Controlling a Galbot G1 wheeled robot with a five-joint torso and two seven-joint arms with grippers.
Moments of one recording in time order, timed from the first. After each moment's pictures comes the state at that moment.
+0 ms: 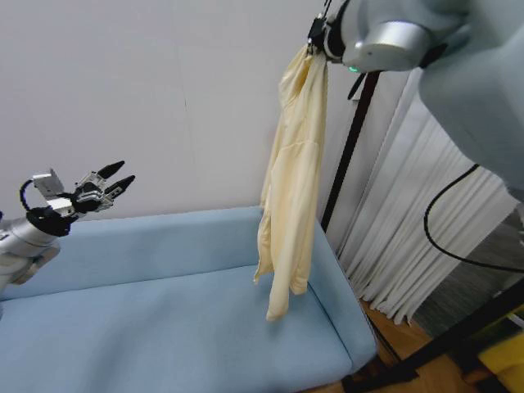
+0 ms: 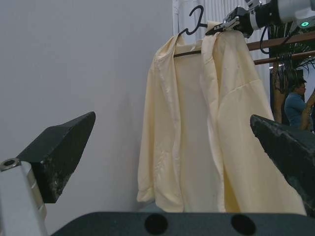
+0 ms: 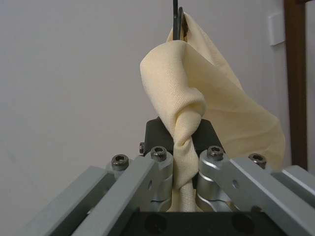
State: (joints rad) left arm 0.96 -0.60 -0.91 -1.80 -1.31 0.17 0.82; right arm 0.93 1.02 -0.56 1.58 2.01 -0.32 1.38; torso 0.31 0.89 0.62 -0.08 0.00
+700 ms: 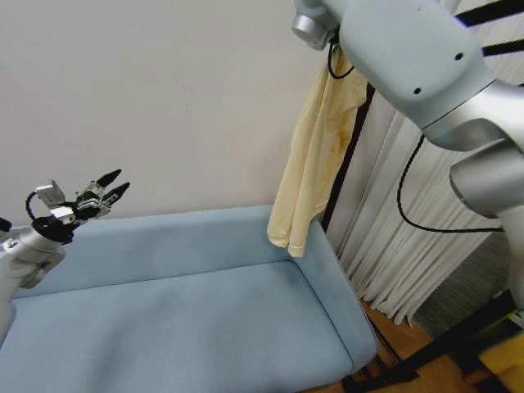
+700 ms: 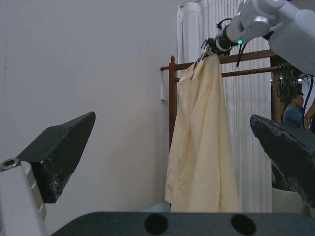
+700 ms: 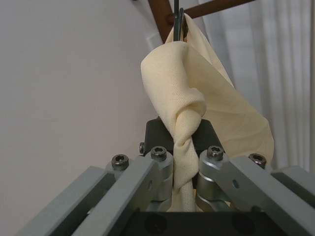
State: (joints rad) left arm 0.94 -0.66 -0.89 -1.72 -1.29 0.15 0.89; right arm 1.00 1.26 -0.71 0.91 1.82 -0.27 1.43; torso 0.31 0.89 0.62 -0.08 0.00
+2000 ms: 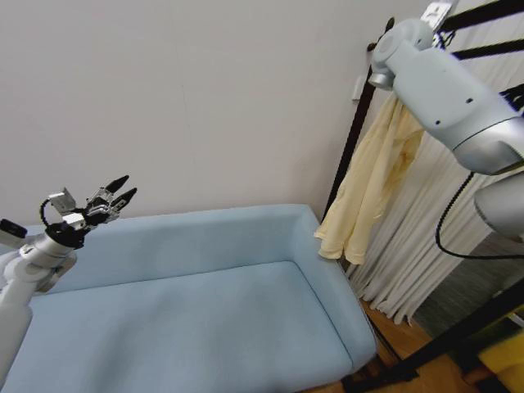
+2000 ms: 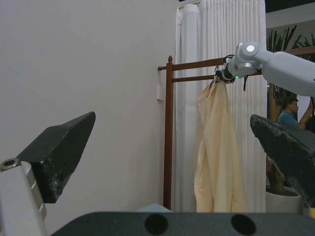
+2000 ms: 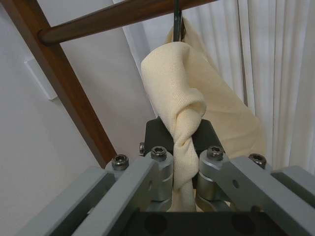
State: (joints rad) left arm 0.93 -0.73 -0.87 -1.73 -1.26 0.16 0.89; right arm 0.94 1.10 -0.74 0.65 1.64 -0.36 1.12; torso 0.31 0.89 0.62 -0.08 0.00
